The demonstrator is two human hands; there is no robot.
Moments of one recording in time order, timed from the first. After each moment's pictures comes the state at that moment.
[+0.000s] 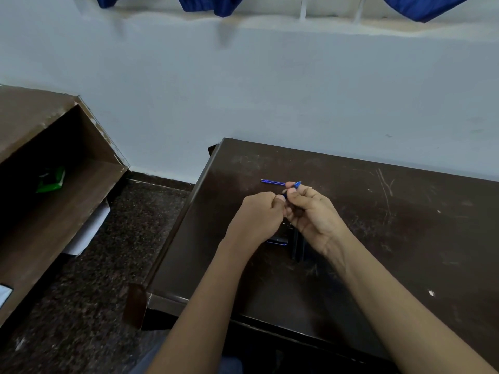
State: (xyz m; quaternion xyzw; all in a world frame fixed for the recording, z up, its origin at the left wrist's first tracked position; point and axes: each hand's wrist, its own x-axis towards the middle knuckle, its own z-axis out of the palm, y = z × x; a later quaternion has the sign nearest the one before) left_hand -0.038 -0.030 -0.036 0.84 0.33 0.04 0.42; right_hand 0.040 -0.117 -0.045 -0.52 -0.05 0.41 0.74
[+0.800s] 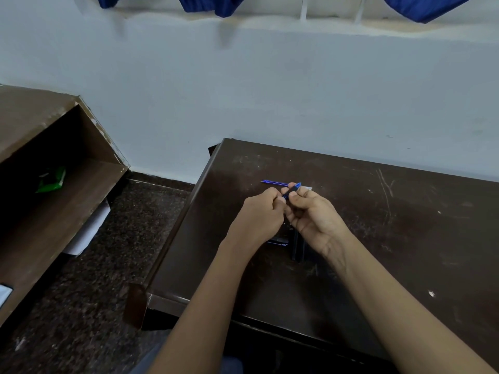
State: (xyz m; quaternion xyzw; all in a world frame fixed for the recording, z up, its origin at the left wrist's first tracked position) left_hand -0.041 -0.032 -0.031 0.85 0.30 0.03 0.43; right_hand 0.043 -0.116 -0.048 -0.49 -0.01 0.43 0.76
